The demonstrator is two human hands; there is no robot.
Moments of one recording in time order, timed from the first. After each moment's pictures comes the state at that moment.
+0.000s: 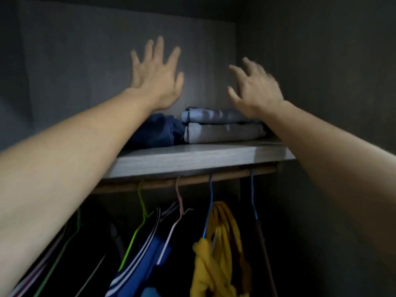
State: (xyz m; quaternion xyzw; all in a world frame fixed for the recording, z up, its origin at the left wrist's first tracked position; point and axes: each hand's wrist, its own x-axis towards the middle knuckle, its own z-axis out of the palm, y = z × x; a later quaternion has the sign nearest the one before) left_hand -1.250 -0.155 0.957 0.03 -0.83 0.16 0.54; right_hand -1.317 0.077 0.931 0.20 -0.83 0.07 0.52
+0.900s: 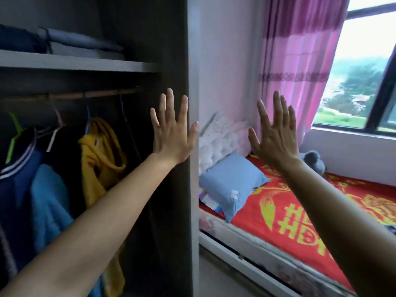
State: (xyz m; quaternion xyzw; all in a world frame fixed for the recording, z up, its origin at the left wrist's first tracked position) left_hand -1.030 0.101 0.635 -0.30 -0.83 -0.18 0.43; right_hand -0.920 0.353 0.620 -0.11 -0.85 -0.12 0.50
